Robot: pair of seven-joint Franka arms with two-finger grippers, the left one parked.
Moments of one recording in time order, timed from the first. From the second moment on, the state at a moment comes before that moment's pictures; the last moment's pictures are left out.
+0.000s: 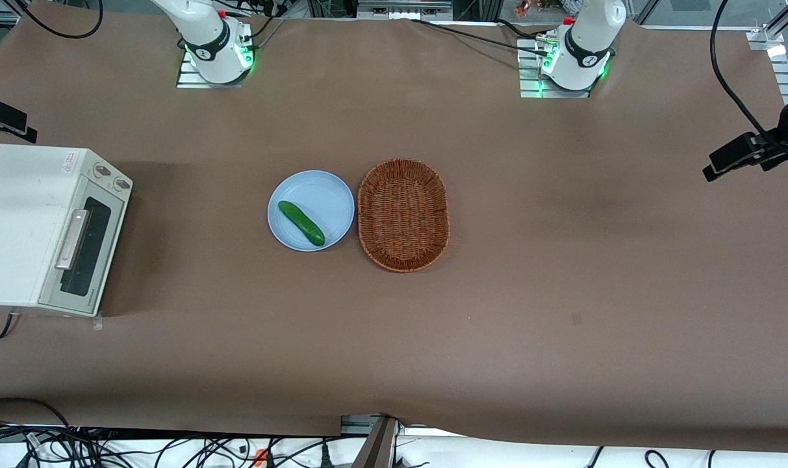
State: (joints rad) arm 0.02 0.12 -0.12 -1.32 -0.01 1.33 -0.14
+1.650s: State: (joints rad) arm 0.02 0.14 -0.12 -1.33 -0.01 1.32 -0.14
